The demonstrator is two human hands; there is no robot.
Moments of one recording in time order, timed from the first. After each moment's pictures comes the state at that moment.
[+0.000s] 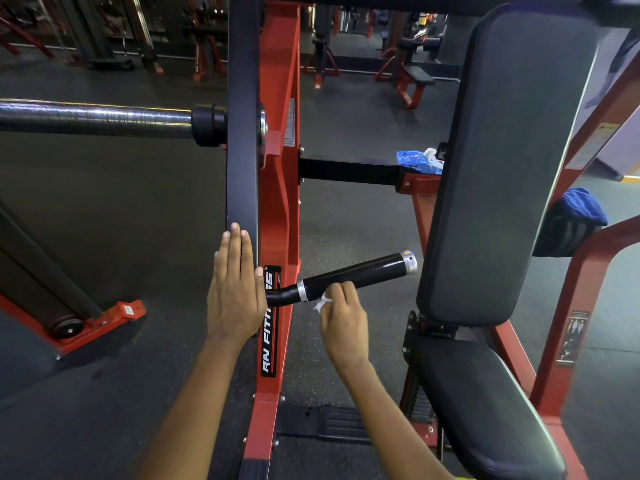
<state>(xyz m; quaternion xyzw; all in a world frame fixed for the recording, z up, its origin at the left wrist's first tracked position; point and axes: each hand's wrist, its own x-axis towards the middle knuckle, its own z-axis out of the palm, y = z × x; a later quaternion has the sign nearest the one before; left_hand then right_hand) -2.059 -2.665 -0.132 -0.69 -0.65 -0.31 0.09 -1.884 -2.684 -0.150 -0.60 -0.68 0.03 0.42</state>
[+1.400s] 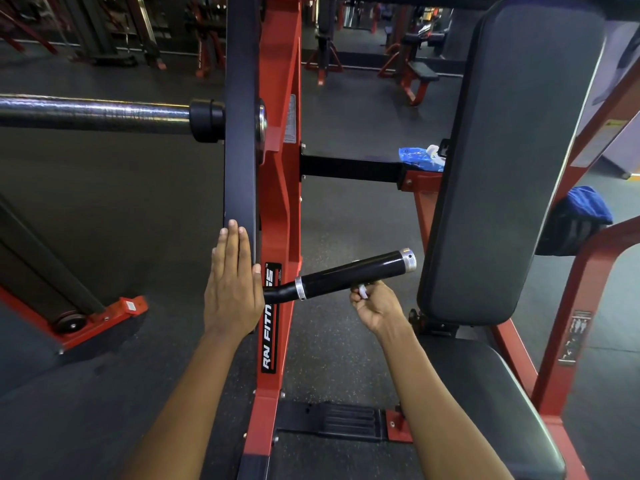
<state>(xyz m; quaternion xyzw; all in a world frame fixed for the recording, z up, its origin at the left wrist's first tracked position) -2.057 -2.665 -0.134 -0.69 -0.66 -0.30 0.10 -1.828 -2.635 -0.136 -0.48 -0.09 0.68 0.55</state>
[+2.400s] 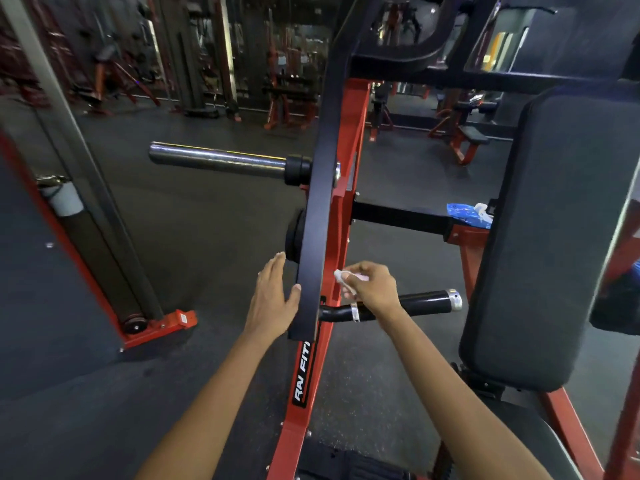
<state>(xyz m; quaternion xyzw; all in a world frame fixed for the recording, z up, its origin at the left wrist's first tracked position) -2.090 -2.710 -0.079 -0.61 -0.67 -0.40 -0.11 -1.911 -2.666 -0.037 -0.56 -0.59 0.43 0.39</state>
